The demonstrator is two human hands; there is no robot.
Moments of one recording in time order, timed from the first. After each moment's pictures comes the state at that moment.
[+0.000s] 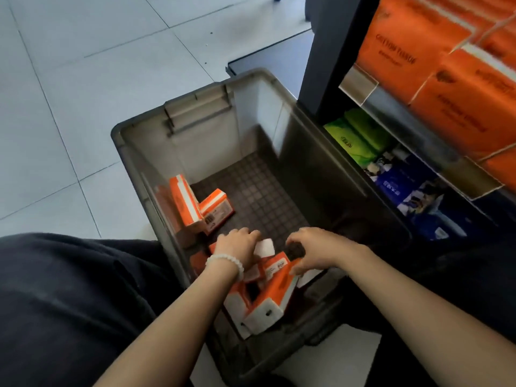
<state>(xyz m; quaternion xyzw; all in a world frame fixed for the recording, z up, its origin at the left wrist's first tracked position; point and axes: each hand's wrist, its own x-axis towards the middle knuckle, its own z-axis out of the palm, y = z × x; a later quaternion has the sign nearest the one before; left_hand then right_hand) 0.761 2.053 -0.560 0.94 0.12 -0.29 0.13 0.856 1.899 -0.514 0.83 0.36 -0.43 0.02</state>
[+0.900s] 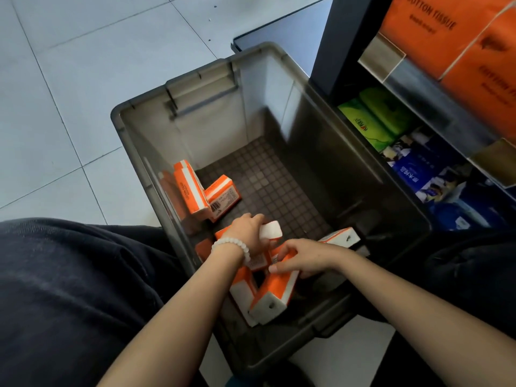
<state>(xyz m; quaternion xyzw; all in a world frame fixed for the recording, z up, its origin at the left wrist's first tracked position) 0.764 2.059 -0.575 0.90 0.21 -0.27 0.28 0.822 1.910 -0.542 0.76 0.17 -0.60 -0.18</state>
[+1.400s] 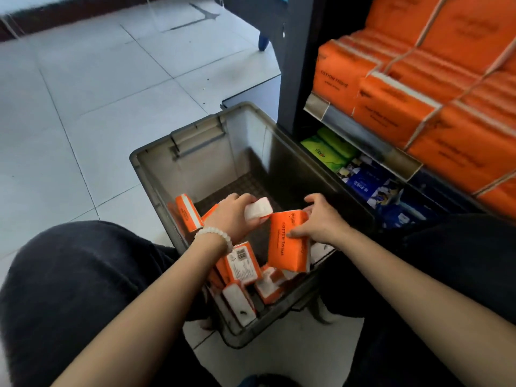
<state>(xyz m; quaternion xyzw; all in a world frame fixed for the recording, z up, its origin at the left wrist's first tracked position) 0.756 2.050 -0.470 0.95 0.16 -0.05 0.27 0.833 1.870 -0.453 0.89 0.09 -0.30 -0.34</state>
